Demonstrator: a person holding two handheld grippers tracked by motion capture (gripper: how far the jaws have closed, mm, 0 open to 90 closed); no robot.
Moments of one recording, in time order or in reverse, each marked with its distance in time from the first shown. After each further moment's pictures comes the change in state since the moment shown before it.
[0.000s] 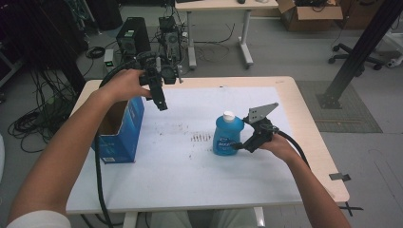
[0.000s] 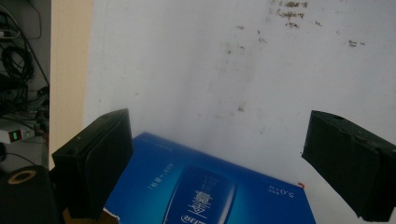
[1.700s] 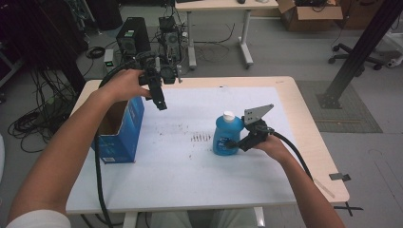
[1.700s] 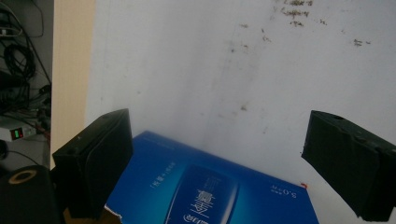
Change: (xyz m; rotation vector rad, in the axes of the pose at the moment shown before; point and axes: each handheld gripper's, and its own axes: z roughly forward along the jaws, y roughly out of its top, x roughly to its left) left arm 0.001 -0.002 0.001 -0.001 0.008 -0.007; right arm 0.000 0.000 0.014 -0.035 0.028 -0.017
